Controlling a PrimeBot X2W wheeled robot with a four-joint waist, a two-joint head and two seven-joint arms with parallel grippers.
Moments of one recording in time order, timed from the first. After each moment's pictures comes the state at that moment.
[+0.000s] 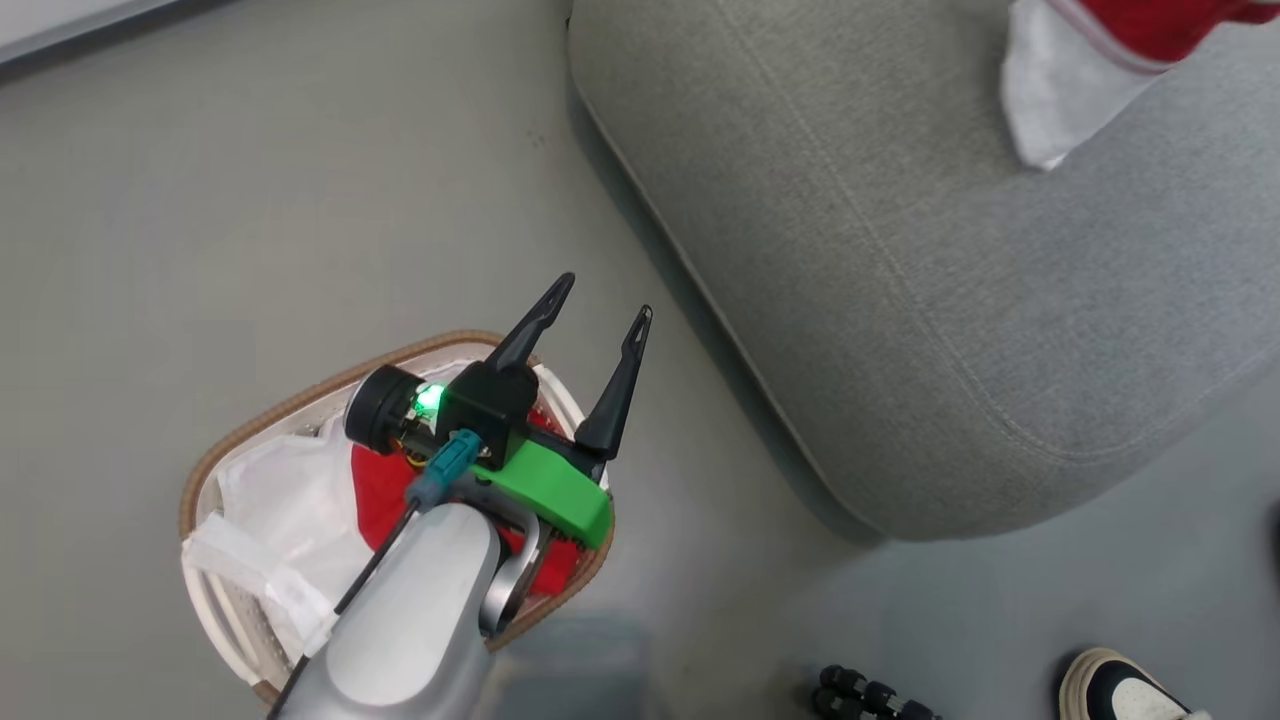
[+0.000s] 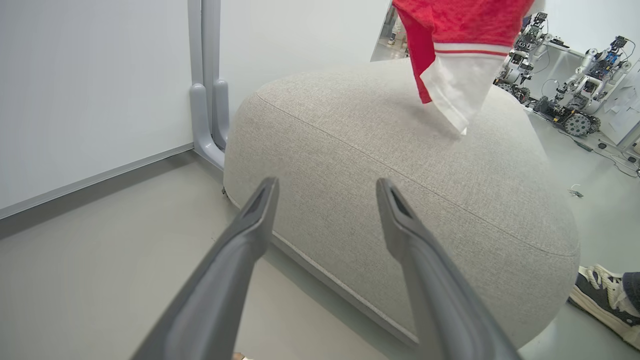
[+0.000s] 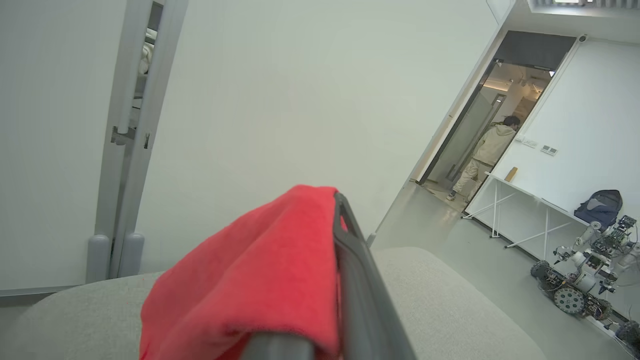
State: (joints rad) left arm -0.48 0.08 -0.55 0.40 -0.28 -0.11 -0.26; right arm -1.13 -0.45 -0.02 0.73 0.14 0.13 -0.26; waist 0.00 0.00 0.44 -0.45
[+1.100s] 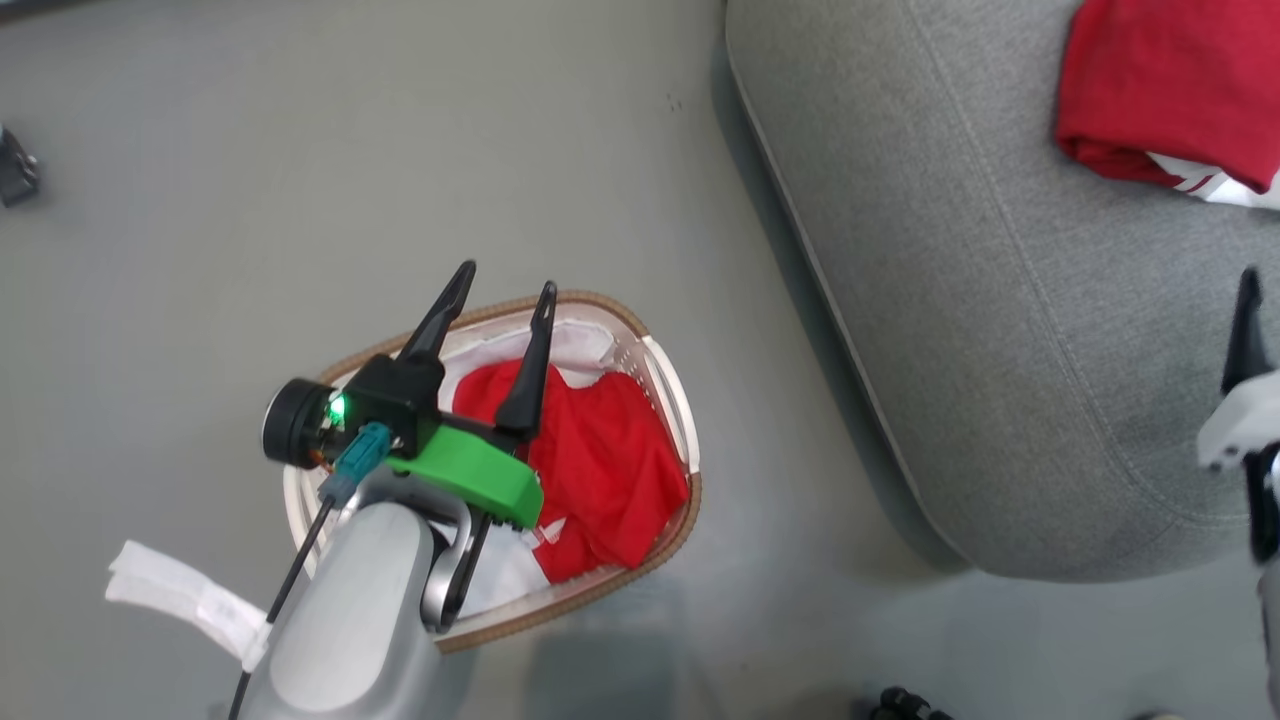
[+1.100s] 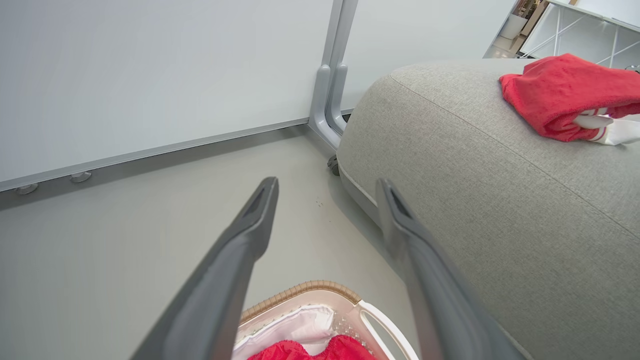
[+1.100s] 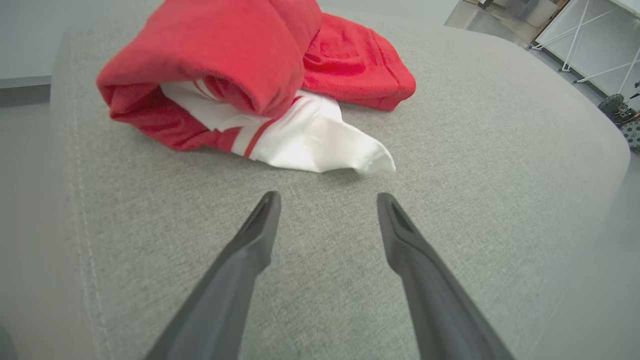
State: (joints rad) left arm -0.45 0.07 -0.38 0.40 -0.24 -0.12 -0.26; right arm -0.53 -0.27 -0.32 0.71 0.05 0.13 -0.26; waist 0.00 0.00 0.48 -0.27
